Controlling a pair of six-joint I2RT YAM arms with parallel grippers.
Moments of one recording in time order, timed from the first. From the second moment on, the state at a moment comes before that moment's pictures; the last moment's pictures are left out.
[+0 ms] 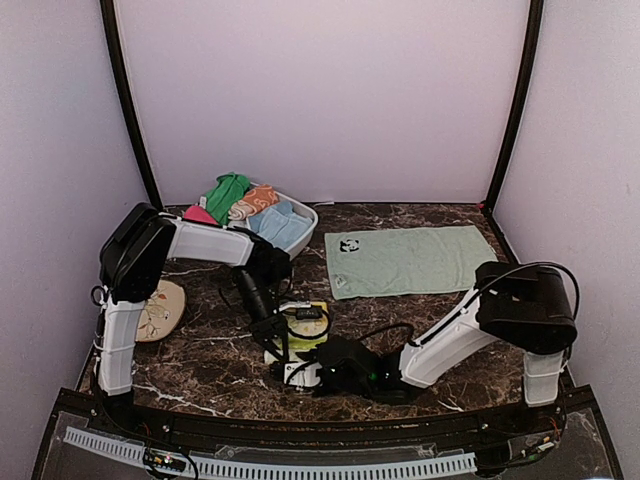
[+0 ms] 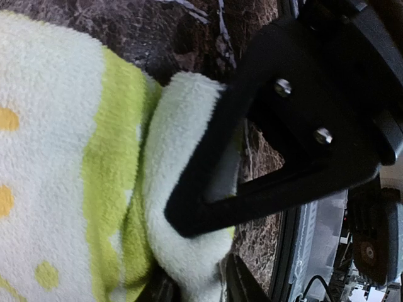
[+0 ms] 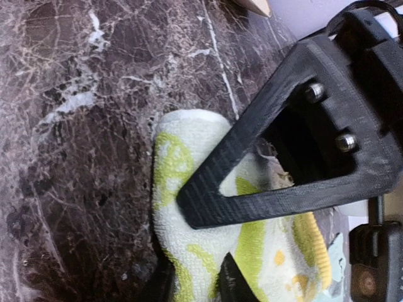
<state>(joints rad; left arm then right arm) -0.70 2.20 1.51 -1.19 0.77 0.77 1.34 2.01 0.85 0.59 0.38 -0.69</state>
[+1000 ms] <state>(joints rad) -0.73 1.57 1.04 -0.75 0.44 0.82 0.92 2.08 1.21 0.01 -0.67 0.15</state>
